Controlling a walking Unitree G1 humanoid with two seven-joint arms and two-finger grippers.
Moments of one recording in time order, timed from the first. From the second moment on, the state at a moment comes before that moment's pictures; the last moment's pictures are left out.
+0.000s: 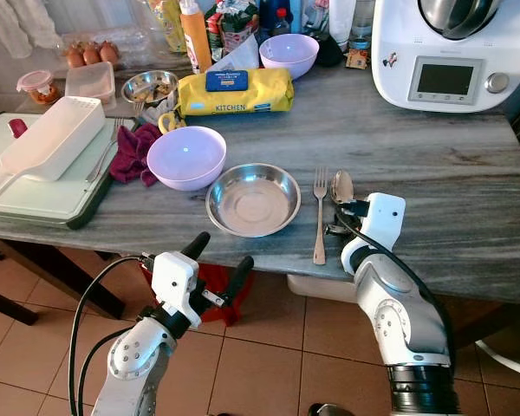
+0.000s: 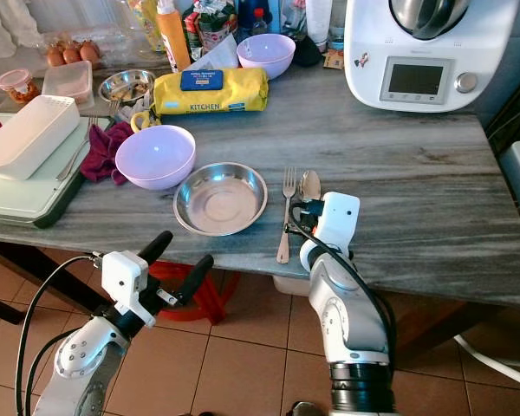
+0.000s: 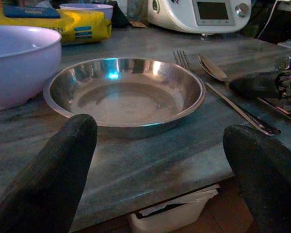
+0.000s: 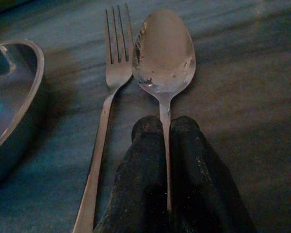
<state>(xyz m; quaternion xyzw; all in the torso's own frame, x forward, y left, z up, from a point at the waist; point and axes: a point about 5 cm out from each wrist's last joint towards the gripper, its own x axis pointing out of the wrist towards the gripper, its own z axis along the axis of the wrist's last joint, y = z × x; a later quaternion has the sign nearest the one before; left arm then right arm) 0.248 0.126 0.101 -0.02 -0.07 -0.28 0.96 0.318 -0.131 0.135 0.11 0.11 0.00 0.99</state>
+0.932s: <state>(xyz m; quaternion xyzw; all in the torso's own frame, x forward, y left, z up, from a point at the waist) 0.249 0.124 0.101 -0.02 -0.07 -0.28 0.96 0.325 -0.137 0.136 0.08 0.11 -0.01 0.99</state>
